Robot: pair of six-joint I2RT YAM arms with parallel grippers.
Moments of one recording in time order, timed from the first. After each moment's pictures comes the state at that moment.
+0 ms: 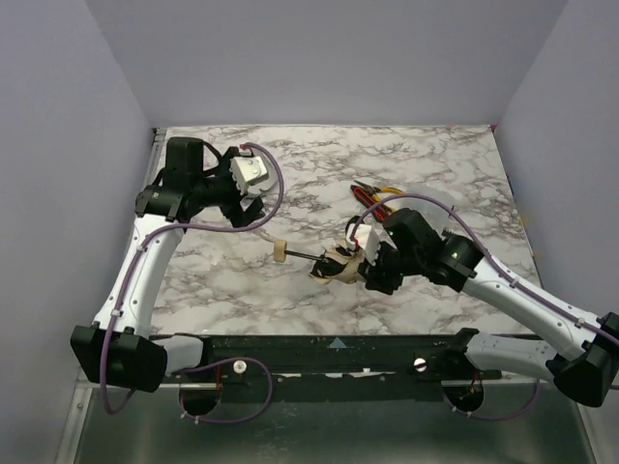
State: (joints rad) left arm -0.15 1.26 1.31 -0.78 0.70 0.75; right arm 0.80 1.08 0.96 -0.75 -0.24 -0.38
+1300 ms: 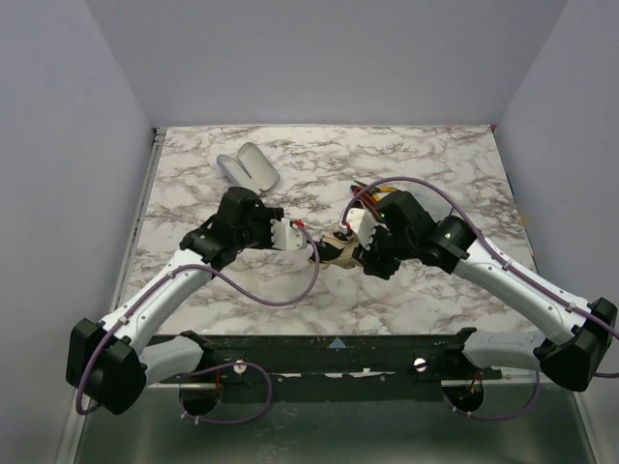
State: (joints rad) left arm -0.55 1.13 0.87 -0.41 0.16 1.13; right arm 0.80 1.20 1.14 -0.87 -0.17 -0.39
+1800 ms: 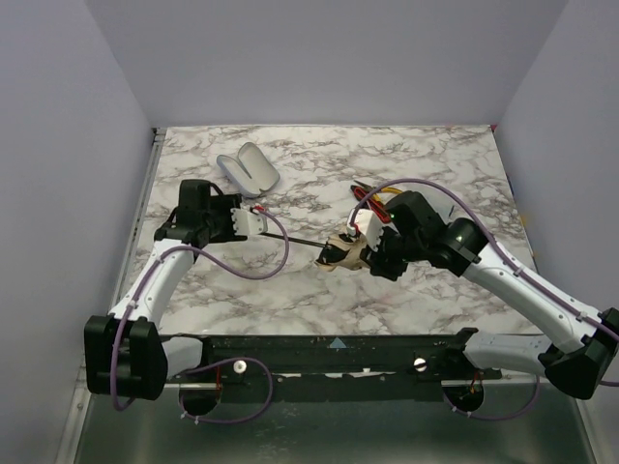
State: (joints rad) left arm -0.12 1.18 0.84 -0.40 0.24 1.34; right arm 0.76 1.15 1.14 -0.92 -0.16 -0.41
